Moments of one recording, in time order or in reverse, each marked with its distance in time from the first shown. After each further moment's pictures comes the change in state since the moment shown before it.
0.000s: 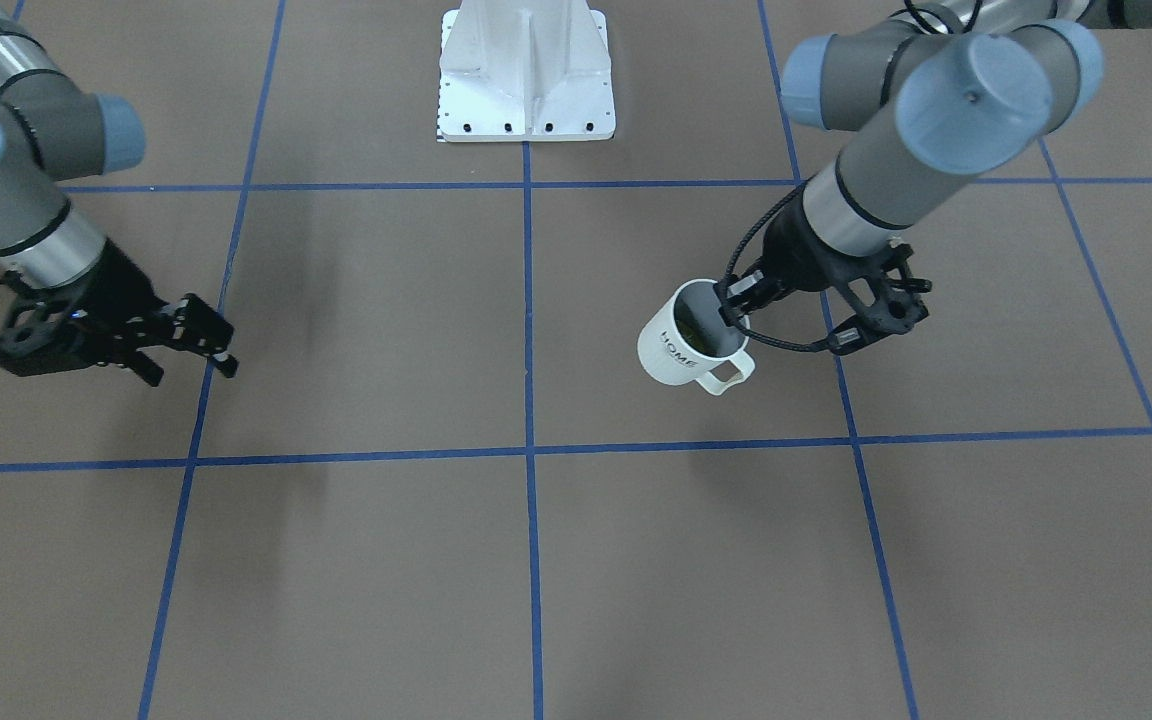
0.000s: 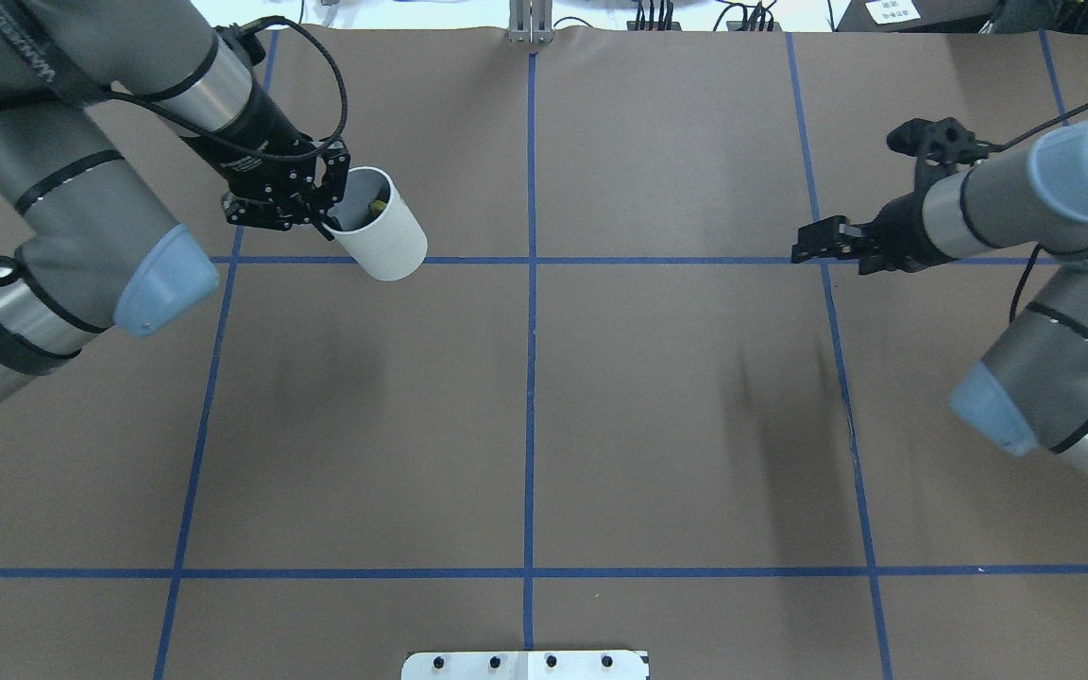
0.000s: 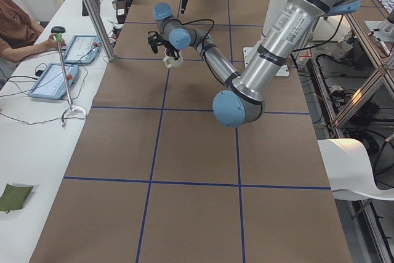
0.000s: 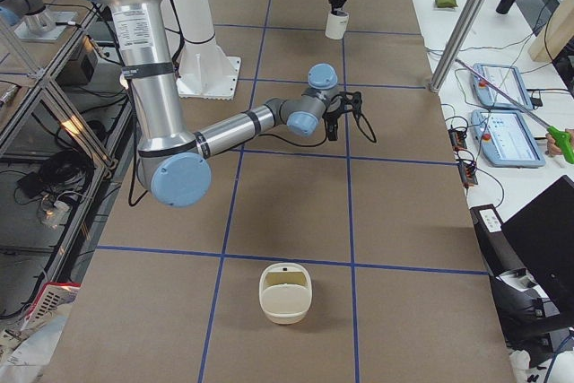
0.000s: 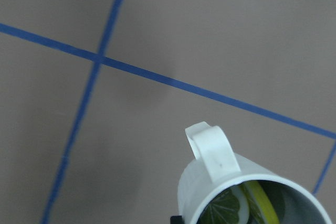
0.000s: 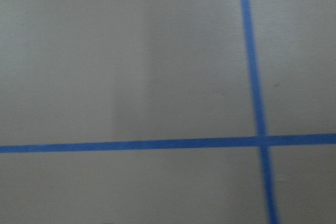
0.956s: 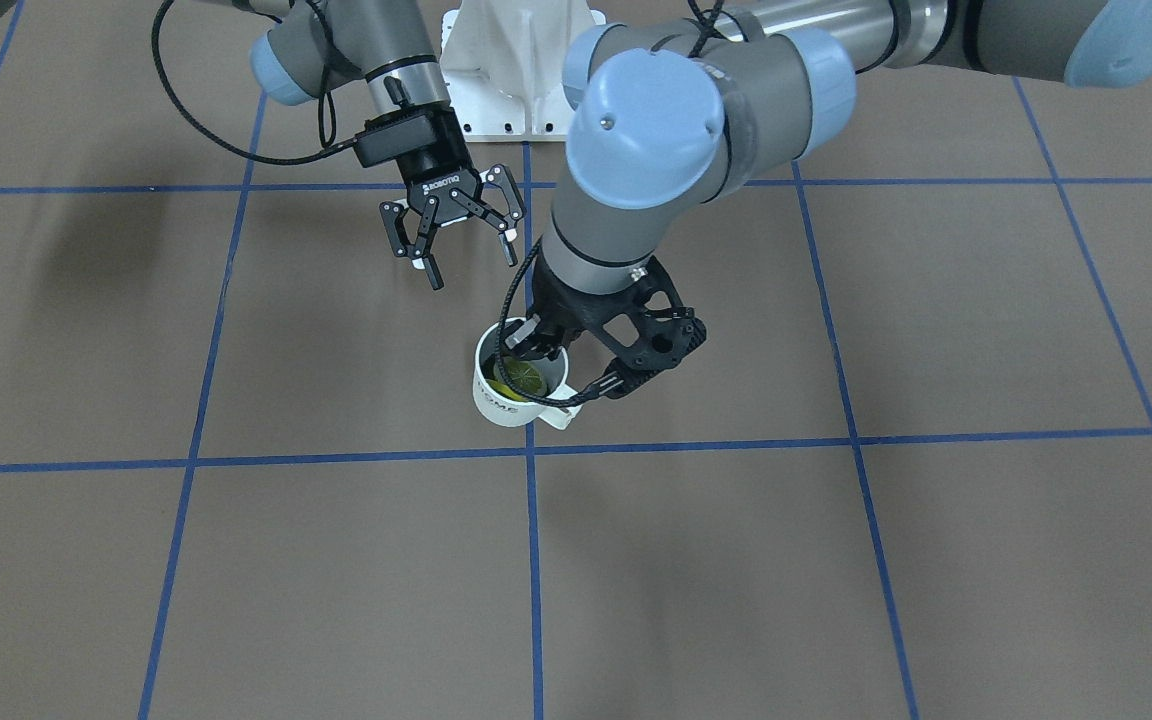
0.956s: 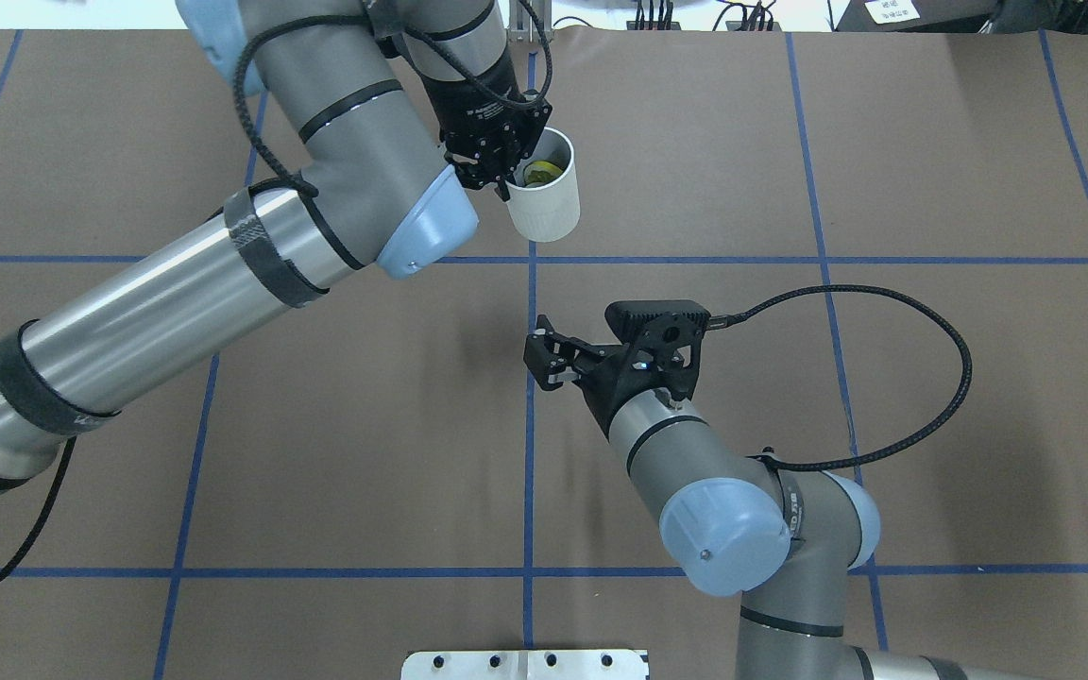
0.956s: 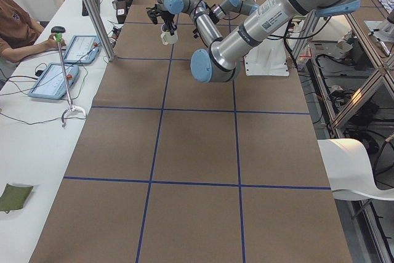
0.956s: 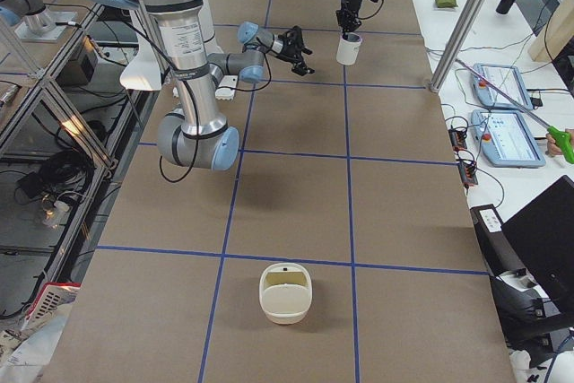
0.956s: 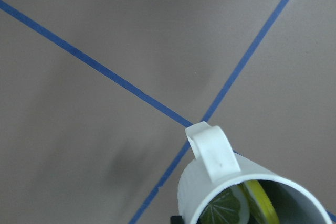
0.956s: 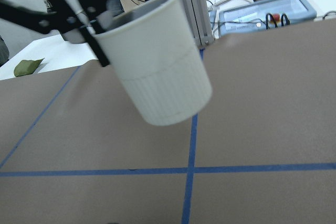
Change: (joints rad) left arm 0.102 -0.420 0.336 0.151 0.121 -0.137; right arm -0.583 0.224 0.052 -0.008 -1.103 0.023
